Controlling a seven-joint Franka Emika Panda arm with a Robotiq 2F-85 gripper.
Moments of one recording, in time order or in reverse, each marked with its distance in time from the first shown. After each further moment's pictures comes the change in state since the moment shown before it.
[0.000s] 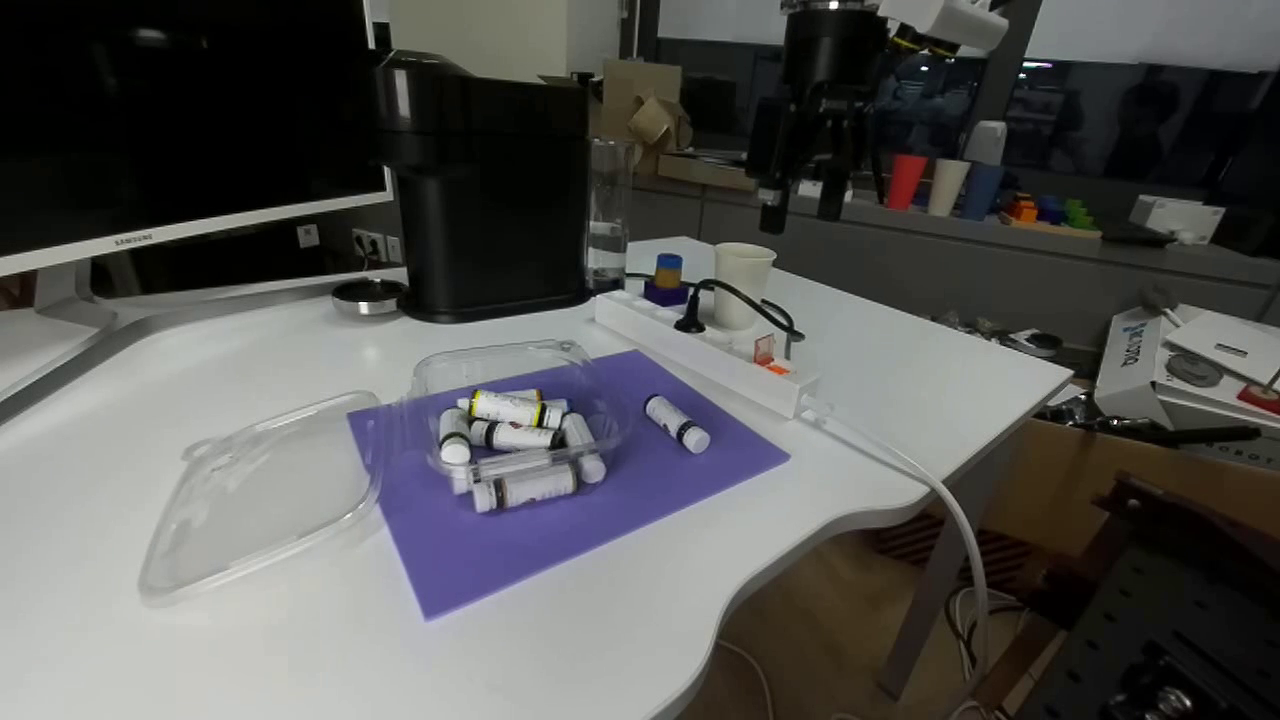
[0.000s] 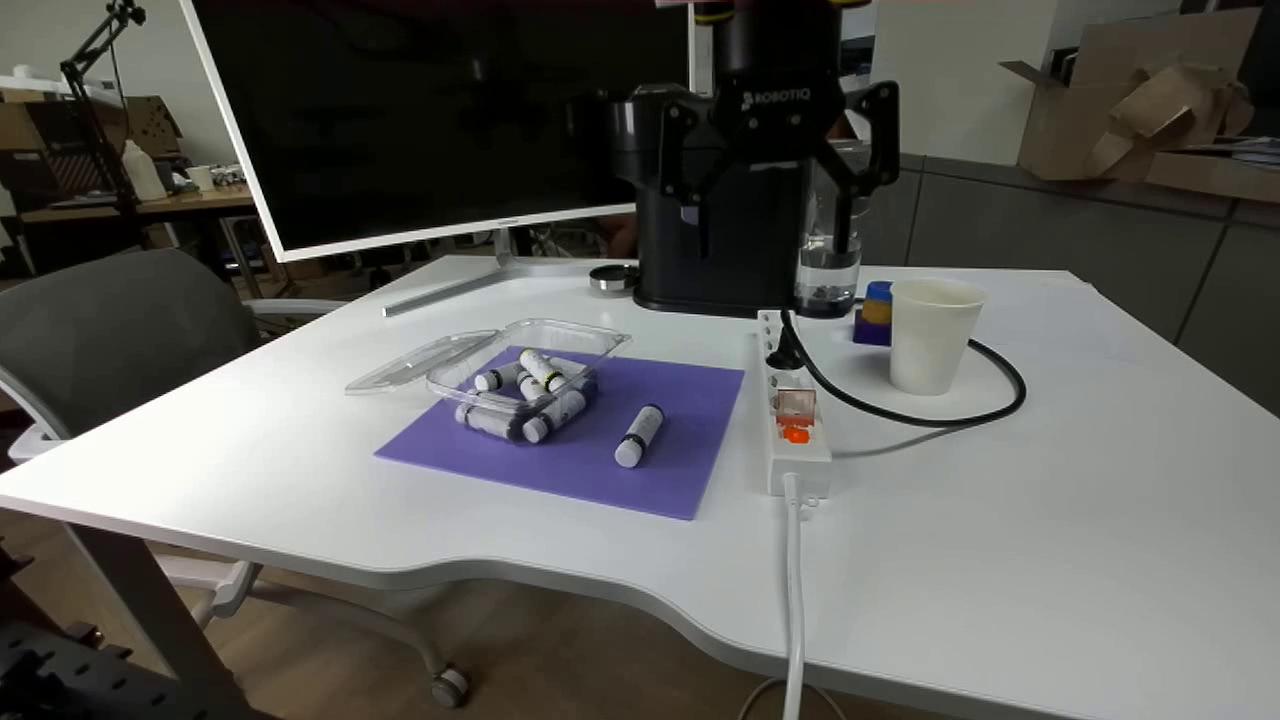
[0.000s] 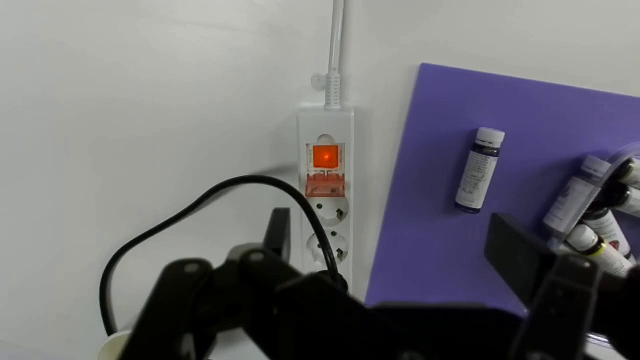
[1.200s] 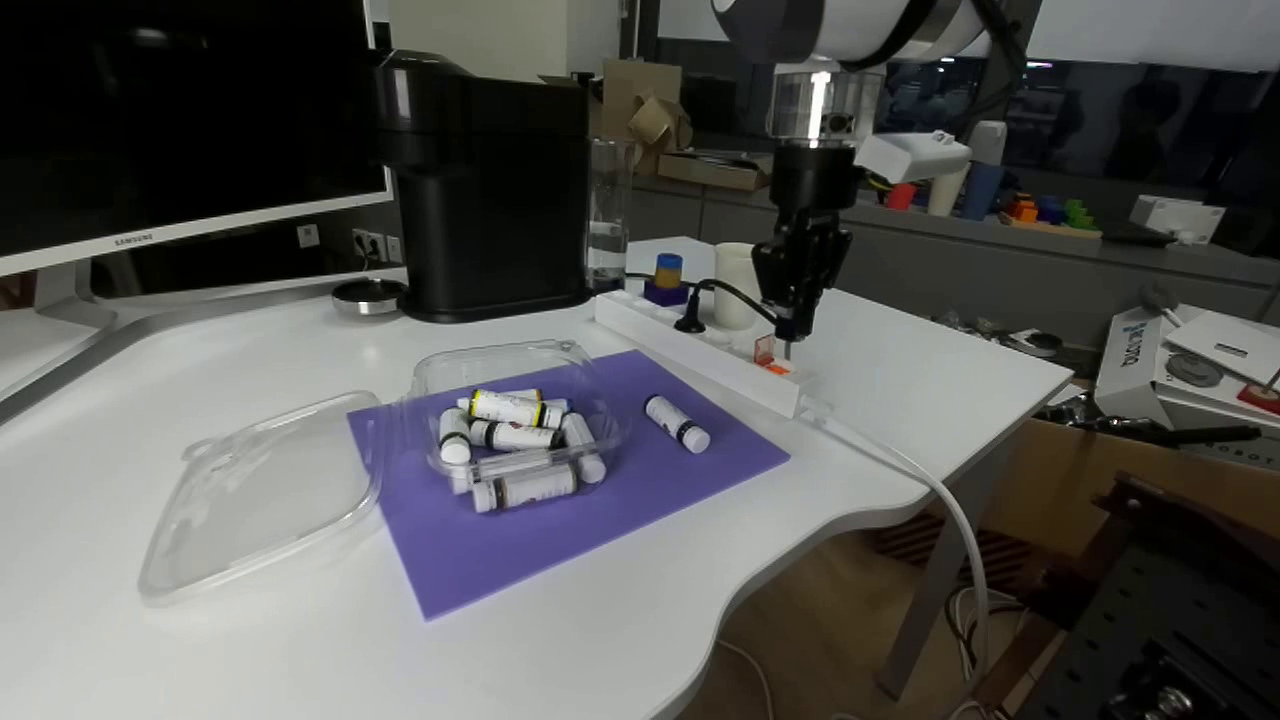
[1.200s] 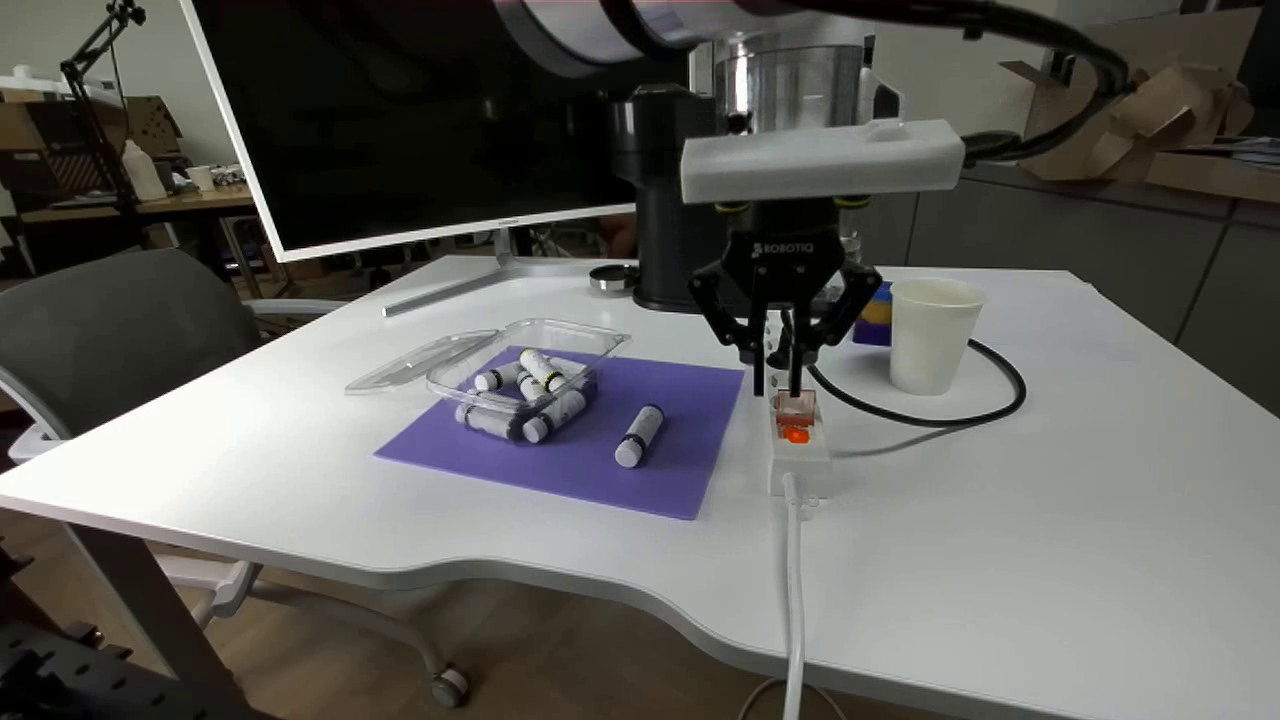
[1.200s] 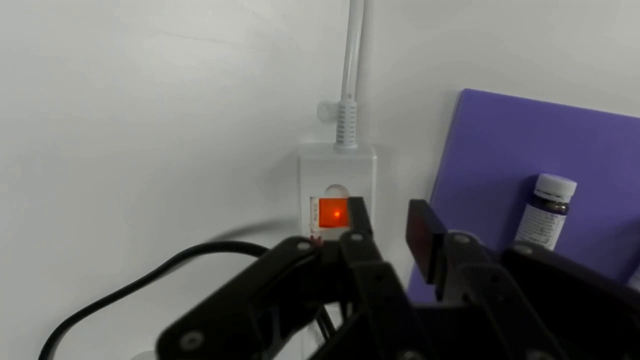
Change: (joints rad) arm -0.090 0.230 0.076 0.024 0.005 0.162 -0.023
